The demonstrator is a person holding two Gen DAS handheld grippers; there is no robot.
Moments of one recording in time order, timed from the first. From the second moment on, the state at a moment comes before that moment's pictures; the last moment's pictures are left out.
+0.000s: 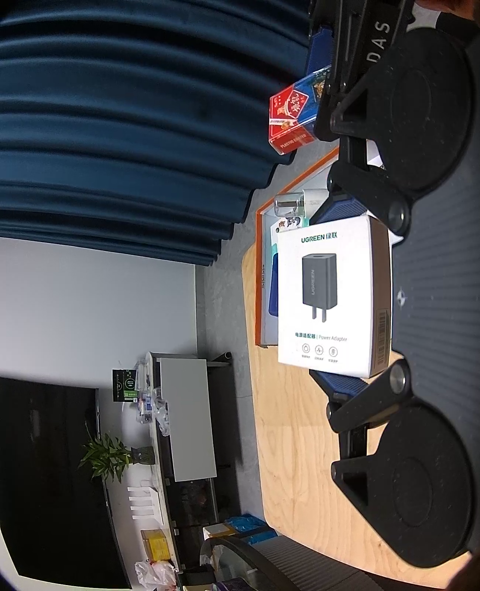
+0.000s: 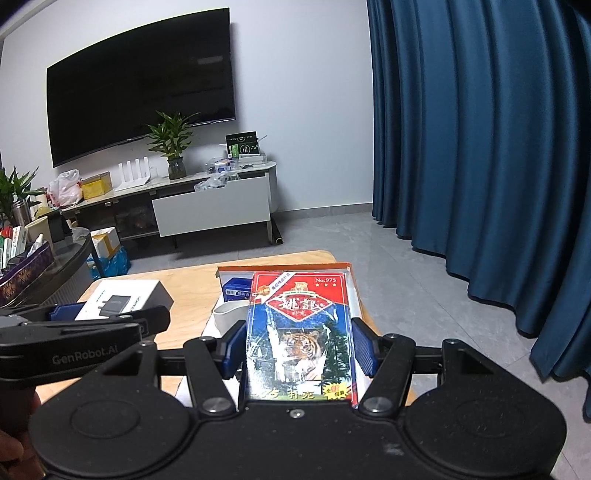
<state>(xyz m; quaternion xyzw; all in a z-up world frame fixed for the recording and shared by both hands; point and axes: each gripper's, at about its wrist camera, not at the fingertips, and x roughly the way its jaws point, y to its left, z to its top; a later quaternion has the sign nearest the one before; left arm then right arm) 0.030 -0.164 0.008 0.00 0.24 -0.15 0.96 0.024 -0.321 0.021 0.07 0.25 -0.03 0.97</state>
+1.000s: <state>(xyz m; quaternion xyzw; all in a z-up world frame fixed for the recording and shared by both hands) 0.043 -0.164 -0.001 0.00 0.27 -0.15 0.95 0.052 -0.325 -0.001 0.06 0.28 -0.02 0.96</state>
